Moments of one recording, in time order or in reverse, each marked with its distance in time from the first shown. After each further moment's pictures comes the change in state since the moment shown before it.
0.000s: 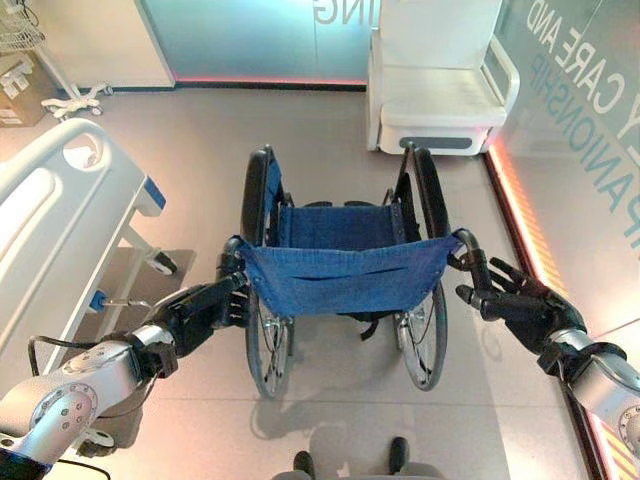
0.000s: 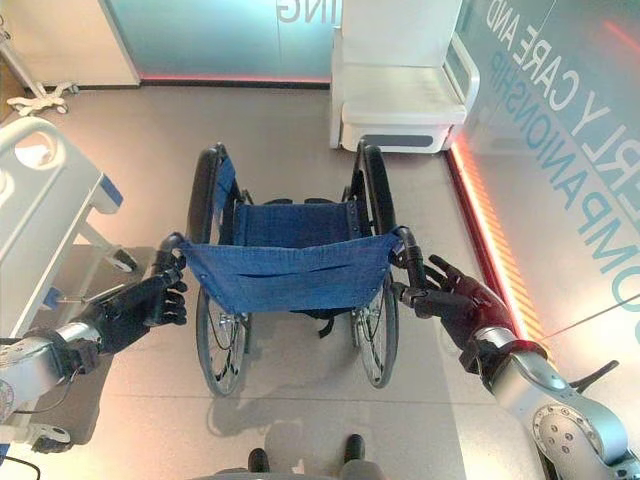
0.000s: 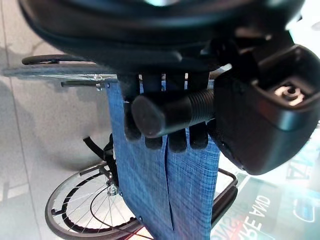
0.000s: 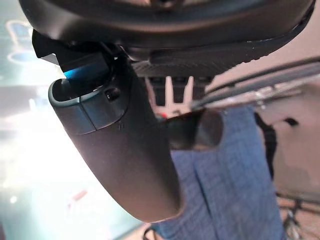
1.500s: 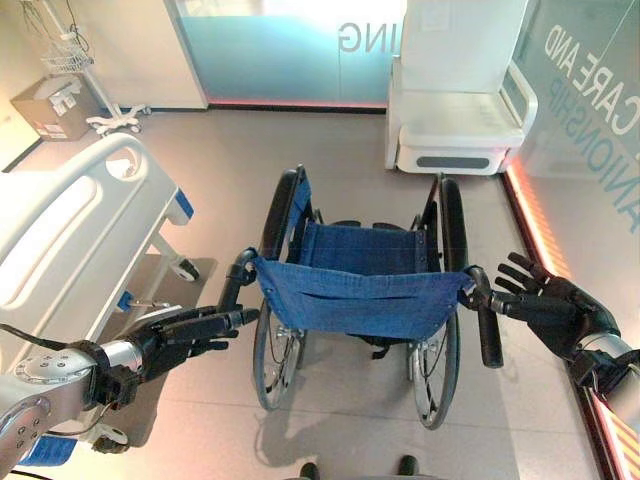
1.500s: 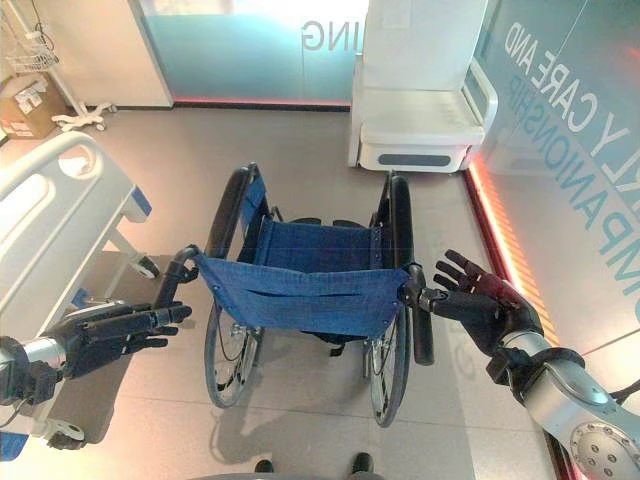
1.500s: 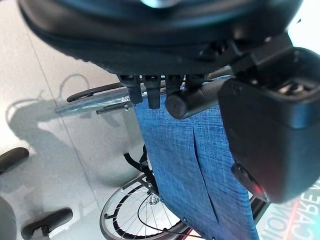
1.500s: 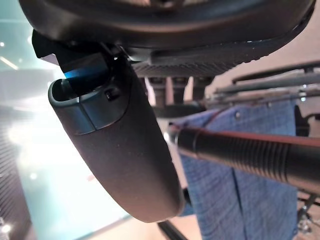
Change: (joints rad) left arm 0.195 0.131 0.208 -0.122 0.201 0.194 -0.252; right arm 0.193 -0.092 -0.149 -0.090 0.093 -0.029 0.044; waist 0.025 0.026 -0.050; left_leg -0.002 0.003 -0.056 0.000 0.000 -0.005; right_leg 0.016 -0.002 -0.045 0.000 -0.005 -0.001
